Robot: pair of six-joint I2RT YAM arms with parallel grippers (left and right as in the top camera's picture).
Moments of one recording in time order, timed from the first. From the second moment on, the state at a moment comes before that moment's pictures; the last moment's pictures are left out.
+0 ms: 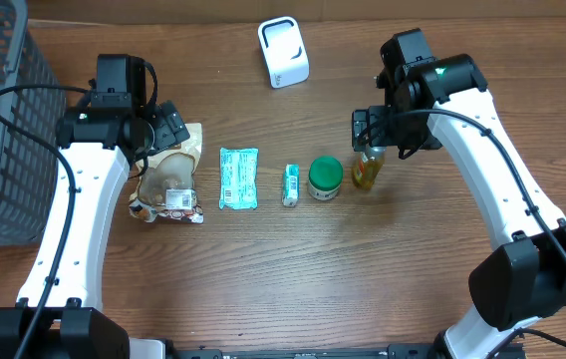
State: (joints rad) left arm -0.03 1.57 1.42 -0.98 -0.14 -0.50; right arm 0.27 1.83 1.72 -1.28 -0.01 0.23
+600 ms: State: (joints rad) left arm -0.03 1.57 1.42 -0.98 -0.14 -0.50; right arm 0.27 1.83 1.72 -1.29 -0.01 0.25
